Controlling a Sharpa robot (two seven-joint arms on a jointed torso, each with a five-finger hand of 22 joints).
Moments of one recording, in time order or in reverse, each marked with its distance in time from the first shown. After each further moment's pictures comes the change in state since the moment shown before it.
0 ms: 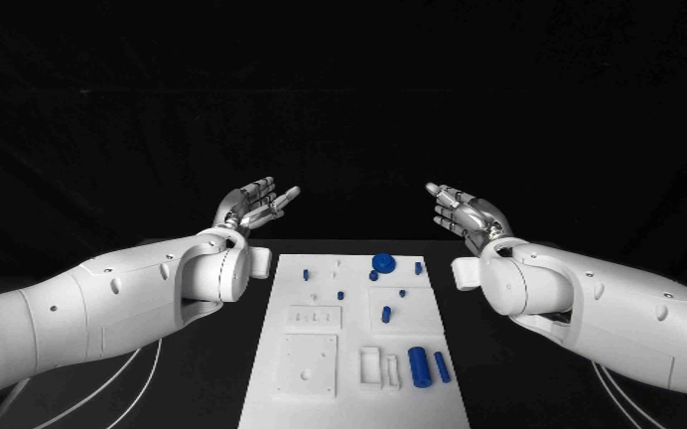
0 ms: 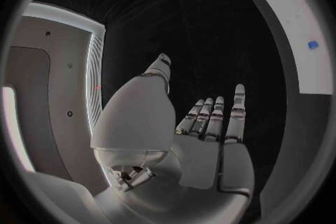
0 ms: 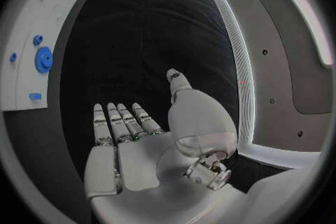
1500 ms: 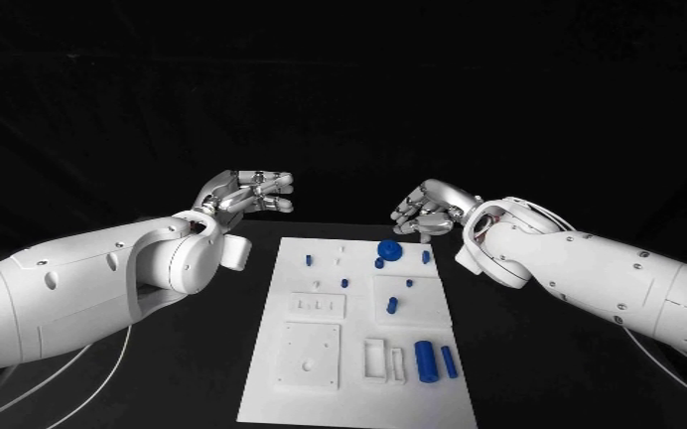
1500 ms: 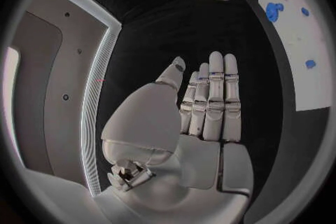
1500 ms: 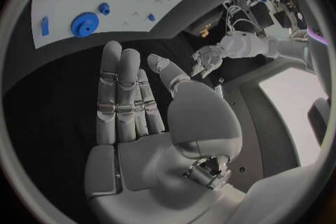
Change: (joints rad) left arm 0.085 -0.117 0.002 0.125 -0.034 0.270 -0.013; left_hand -0.002 0.202 -0.030 -0.309 0.007 0.677 -0.002 0.034 0.040 0.841 -0.038 0.026 0.027 0.901 -0.092 0.202 0.118 -0.090 0.448 -0.266 0.378 0.175; right arm 0.070 0.059 0.032 -0.099 -1.175 0.244 -0.284; right_hand 0.133 -0.158 0.423 -0.266 -0.025 0.810 -0.033 0.035 0.041 0.889 -0.157 0.034 0.034 1.137 -0.260 0.612 0.610 0.025 1.086 -0.329 0.577 0.301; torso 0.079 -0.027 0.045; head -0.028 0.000
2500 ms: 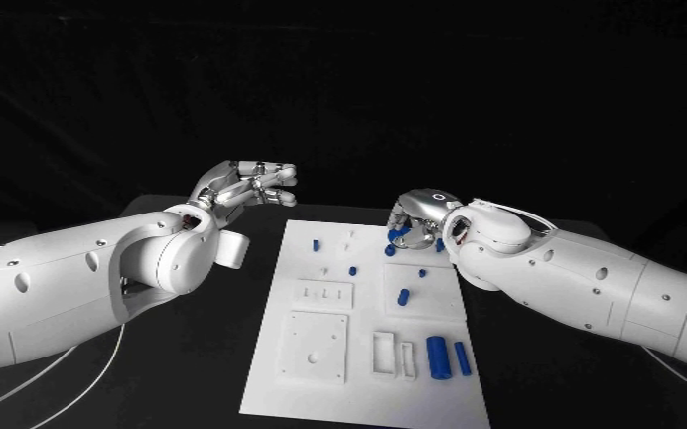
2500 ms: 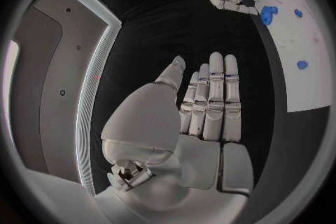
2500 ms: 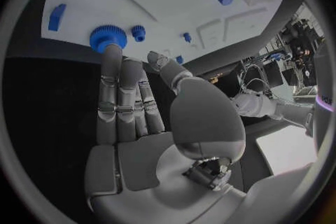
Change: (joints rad) left arm 0.040 -0.039 0.001 0.093 -0.017 0.010 0.006; left_hand -0.006 -0.005 -0.011 -0.011 0.000 -0.009 0.009 0.000 0.000 -0.018 0.011 0.000 0.000 -0.010 0.009 -0.004 -0.004 0.000 -0.016 0.009 0.003 0.001; right arm -0.012 0.065 0.000 -0.016 -0.476 0.058 -0.180; right_hand 0.020 -0.058 0.118 0.010 -0.138 0.000 0.000 0.000 0.000 -0.010 0.010 0.000 0.000 -0.011 0.010 0.156 0.045 0.021 -0.009 0.016 0.046 0.238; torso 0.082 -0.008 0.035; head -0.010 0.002
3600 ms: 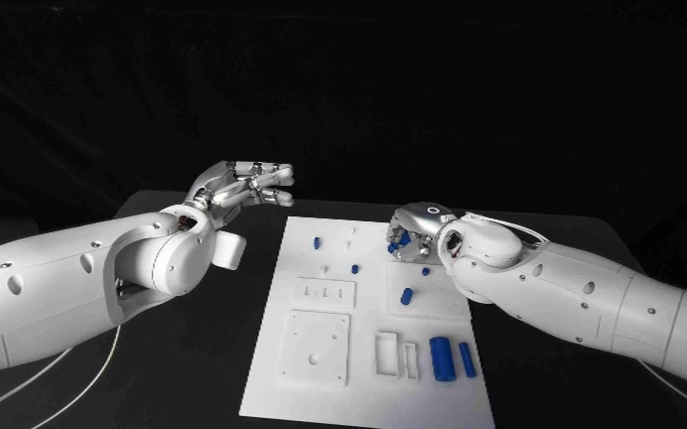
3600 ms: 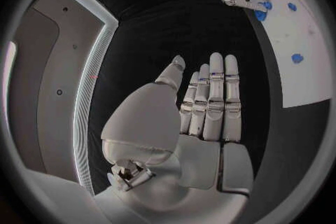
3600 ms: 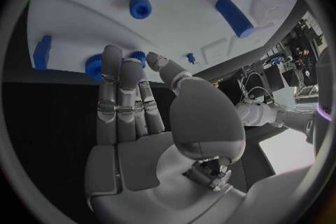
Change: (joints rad) left arm 0.007 -0.010 0.001 0.003 -0.001 0.000 0.000; left_hand 0.000 0.000 -0.010 -0.004 -0.007 0.000 0.000 0.000 0.000 -0.007 0.000 0.000 0.000 -0.003 0.003 -0.008 -0.006 0.000 -0.003 0.004 0.000 -0.009; right arm -0.033 0.022 0.000 -0.021 -0.043 0.007 -0.017; right_hand 0.000 0.000 0.035 0.001 -0.008 -0.004 0.003 0.000 0.001 -0.005 -0.003 0.000 0.000 -0.004 0.003 0.022 -0.012 -0.002 0.045 -0.002 -0.140 0.245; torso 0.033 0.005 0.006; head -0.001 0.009
